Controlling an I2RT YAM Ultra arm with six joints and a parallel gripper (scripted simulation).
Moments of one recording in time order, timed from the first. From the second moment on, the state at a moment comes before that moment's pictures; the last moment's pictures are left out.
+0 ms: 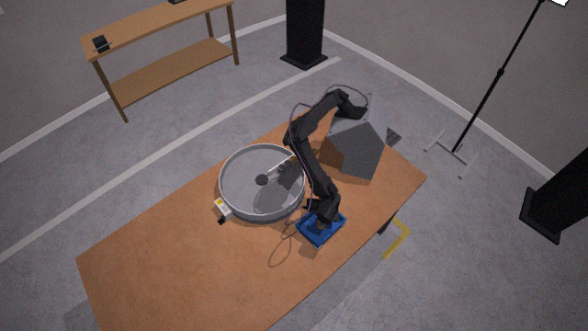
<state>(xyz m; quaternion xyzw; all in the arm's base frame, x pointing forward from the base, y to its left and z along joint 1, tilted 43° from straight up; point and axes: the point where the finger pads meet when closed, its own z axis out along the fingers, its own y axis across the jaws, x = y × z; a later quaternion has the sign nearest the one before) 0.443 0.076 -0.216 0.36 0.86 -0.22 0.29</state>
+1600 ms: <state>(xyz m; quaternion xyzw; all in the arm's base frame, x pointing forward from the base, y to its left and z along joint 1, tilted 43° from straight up) 0.446 0.077 -0.219 0.36 0.86 -0.22 0.29</state>
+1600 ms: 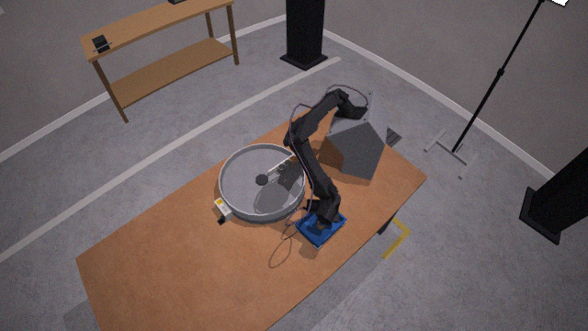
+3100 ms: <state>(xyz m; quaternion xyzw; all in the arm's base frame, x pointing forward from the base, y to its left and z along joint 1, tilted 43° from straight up) 0.446 0.078 -0.220 0.36 0.86 -0.21 0.29</state>
